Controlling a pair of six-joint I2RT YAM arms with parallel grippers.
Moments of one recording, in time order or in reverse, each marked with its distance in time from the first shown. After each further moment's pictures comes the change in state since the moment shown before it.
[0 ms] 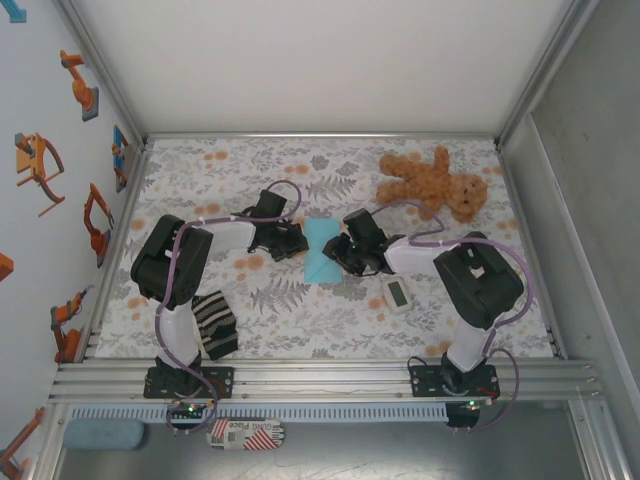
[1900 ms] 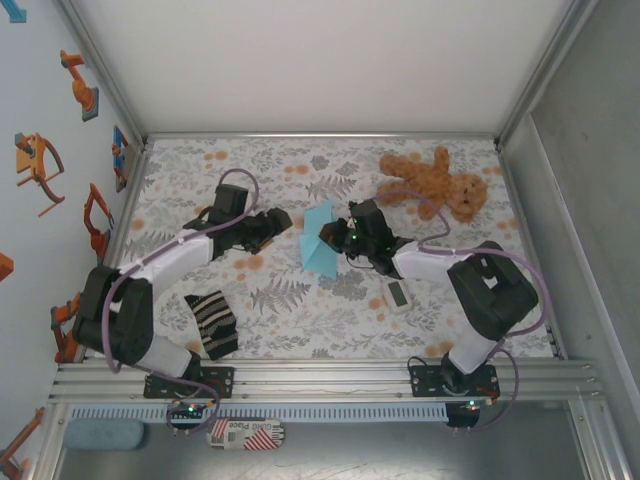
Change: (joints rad) left arm 0.111 -0.479 -0.185 -0.027 -0.041 -0.117; right arm 0.000 -0.124 -0.057 0.328 -0.057 -0.046
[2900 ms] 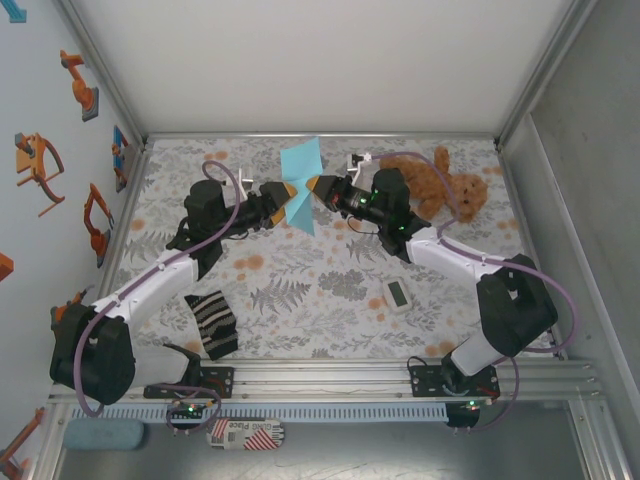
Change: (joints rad) left arm -0.006 -0.175 -0.100 0.549 0.267 -0.278; right arm -0.056 -0.103 0.166 0.188 -0.227 0.109
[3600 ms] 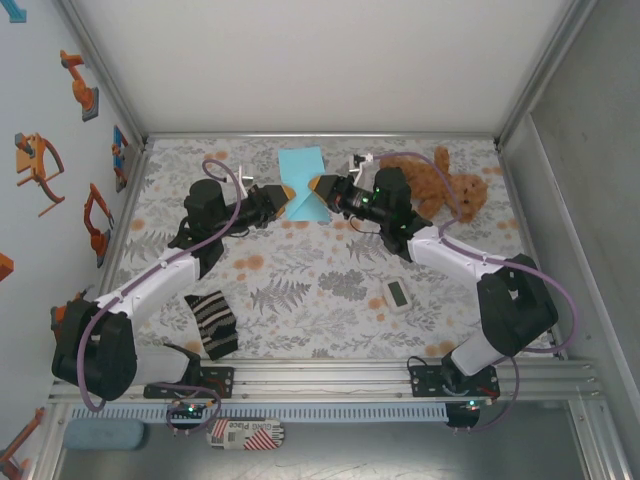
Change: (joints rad) left arm 0.002 0.023 0.000 0.064 0.010 -0.003; right arm -0.016 0.000 0.000 -0.043 -0.015 0.006
